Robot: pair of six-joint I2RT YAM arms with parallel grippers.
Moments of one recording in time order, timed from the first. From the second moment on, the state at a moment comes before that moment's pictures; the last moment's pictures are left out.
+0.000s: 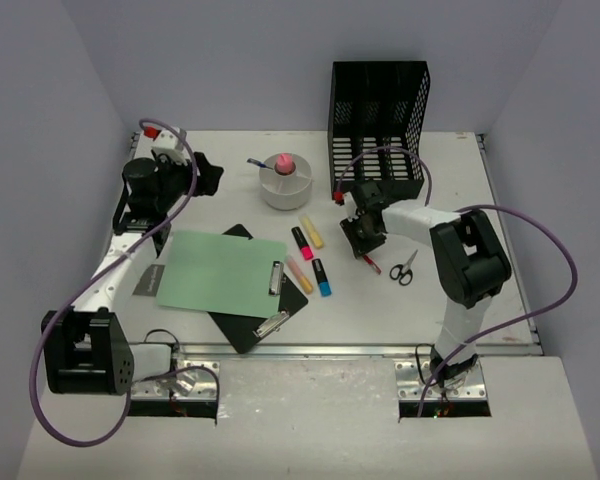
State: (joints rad) left arm 0.03 1.27 0.89 0.23 0.34 -0.15; right arm 0.40 1.87 1.09 -0.44 -0.03 -0.09
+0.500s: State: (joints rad) left arm 0.00 1.11 0.84 0.12 0.54 0.28; right arm 0.40 1.84 1.17 -0.50 -0.17 -0.02
